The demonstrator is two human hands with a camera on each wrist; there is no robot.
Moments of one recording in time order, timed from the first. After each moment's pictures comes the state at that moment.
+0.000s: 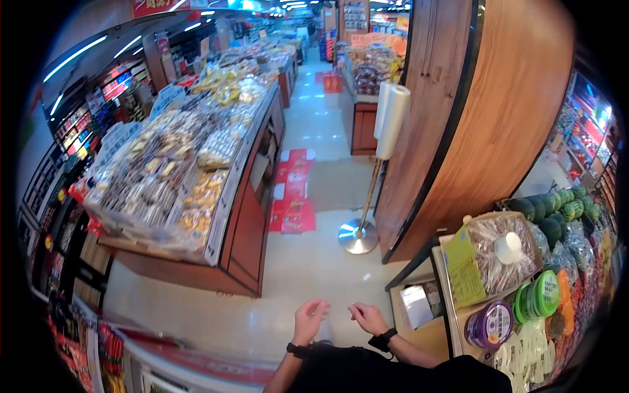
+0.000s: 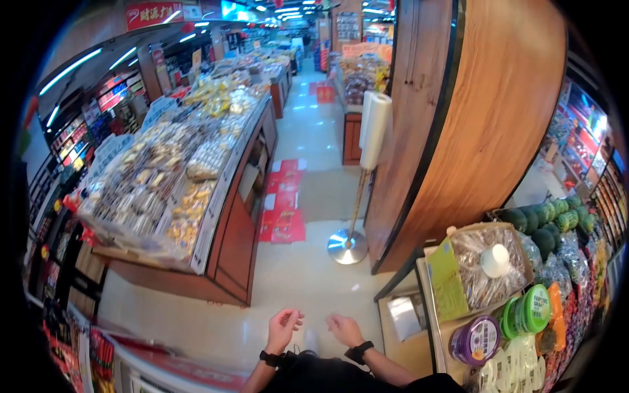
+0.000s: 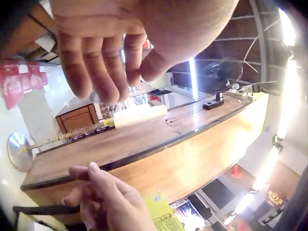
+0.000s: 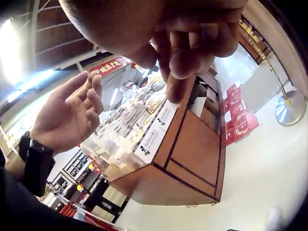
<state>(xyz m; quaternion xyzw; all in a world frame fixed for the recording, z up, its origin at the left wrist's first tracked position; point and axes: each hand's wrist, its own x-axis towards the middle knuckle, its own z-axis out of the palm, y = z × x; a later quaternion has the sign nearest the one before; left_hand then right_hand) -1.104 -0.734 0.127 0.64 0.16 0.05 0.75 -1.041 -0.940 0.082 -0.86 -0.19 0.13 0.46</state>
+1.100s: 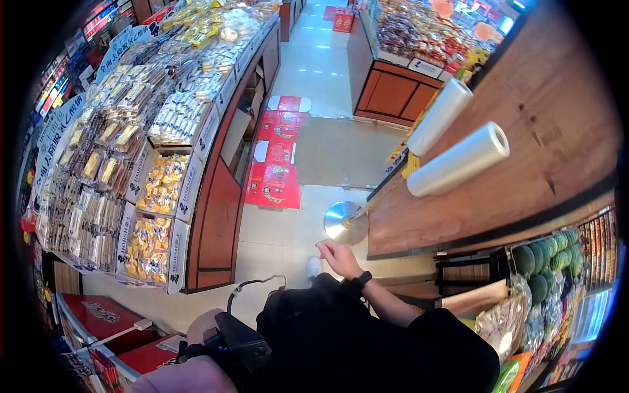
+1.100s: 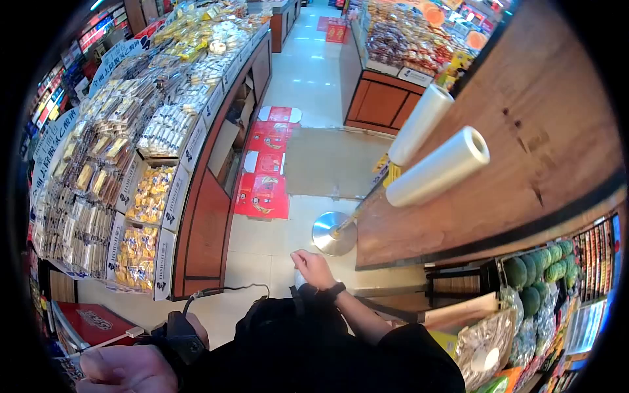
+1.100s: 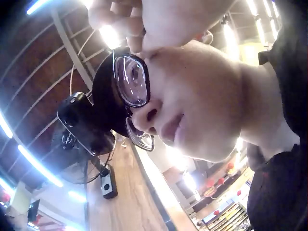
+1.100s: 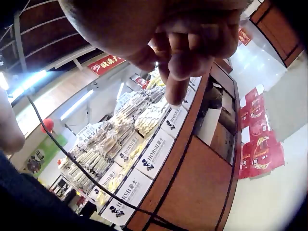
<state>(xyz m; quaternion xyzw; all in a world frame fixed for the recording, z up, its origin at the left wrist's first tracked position) -0.730 -0.574 0.457 0.47 -0.36 0.66 0.47 -0.595 -0.758 0.095 -0.83 -0.24 0.16 0.48</state>
